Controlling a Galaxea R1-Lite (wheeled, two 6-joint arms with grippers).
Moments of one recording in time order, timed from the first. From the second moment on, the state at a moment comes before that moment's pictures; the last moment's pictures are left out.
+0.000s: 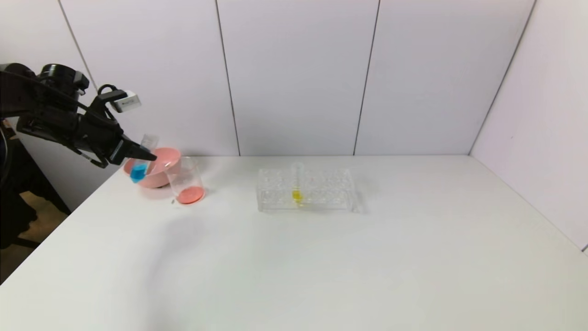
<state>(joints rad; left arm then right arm) 0.22 2.09 -1.98 0.78 -0.58 0.75 0.00 0.00 0.00 0.00 -0.04 0.09</state>
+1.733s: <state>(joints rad) -0.02 2.12 -2.02 0.74 0.09 1.26 0.00 0.00 0.00 0.00 -0.04 0.09</state>
